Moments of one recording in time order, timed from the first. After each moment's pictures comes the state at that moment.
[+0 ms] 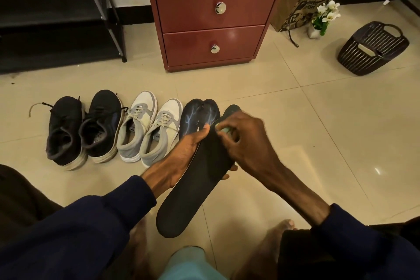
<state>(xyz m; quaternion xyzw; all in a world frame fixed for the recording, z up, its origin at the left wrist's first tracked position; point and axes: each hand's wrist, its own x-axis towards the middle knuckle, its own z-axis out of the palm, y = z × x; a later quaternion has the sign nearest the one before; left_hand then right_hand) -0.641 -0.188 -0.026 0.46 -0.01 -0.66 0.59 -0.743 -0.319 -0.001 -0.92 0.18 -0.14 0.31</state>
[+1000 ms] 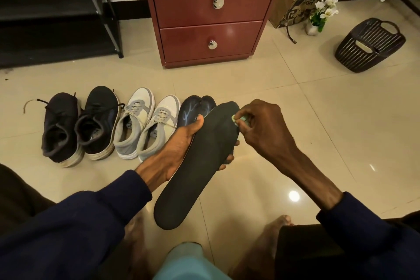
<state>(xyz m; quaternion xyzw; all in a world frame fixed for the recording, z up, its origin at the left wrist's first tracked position) -0.639 -0.188 -0.017 0.44 -0.03 -0.65 0.61 -0.750 -0.356 0.005 -0.93 0.25 -0.14 0.25</state>
